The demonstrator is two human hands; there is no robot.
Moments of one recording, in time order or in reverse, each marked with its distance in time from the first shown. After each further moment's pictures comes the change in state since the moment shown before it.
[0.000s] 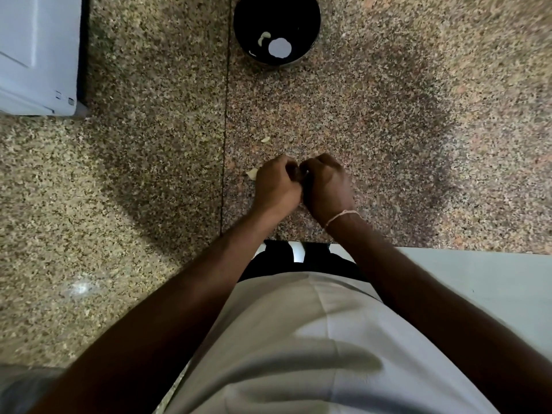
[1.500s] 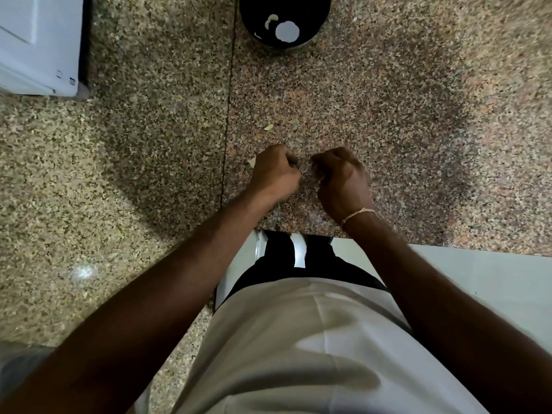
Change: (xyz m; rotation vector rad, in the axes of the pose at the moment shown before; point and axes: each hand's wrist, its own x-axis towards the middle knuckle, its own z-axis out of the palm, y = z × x) left_hand 0.009 -0.002 -0.008 0.034 -0.065 -0.081; right_hand -0.009 0.023 -0.004 0.046 0.022 -0.010
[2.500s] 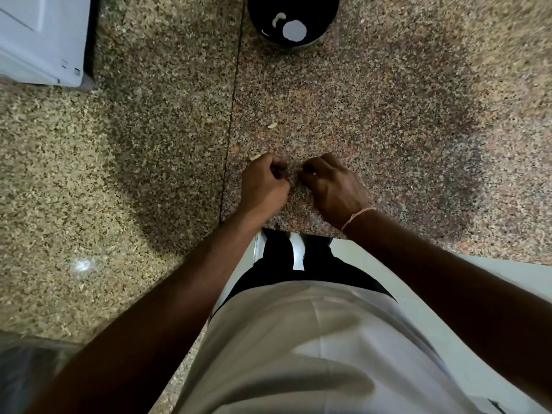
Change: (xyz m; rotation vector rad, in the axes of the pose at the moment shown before) left_hand -0.023 -0.031 0.006 -0.235 0.137 -0.029; right_hand -0.003 0.005 -0.001 -0.393 -0.267 -0.461
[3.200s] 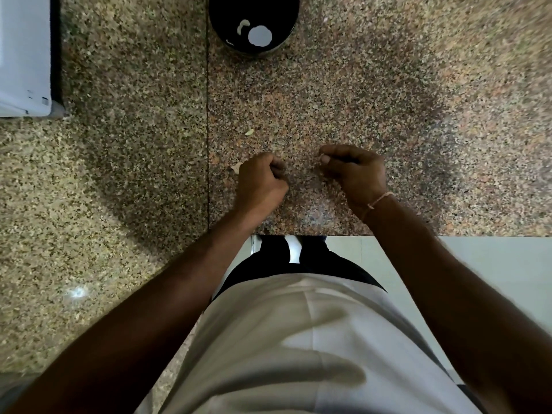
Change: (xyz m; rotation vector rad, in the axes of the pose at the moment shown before) left_hand 0.008 0.023 0.012 0.311 -0.051 0.229; right_hand -0.011 0.040 -0.007 1.527 0.434 0.904
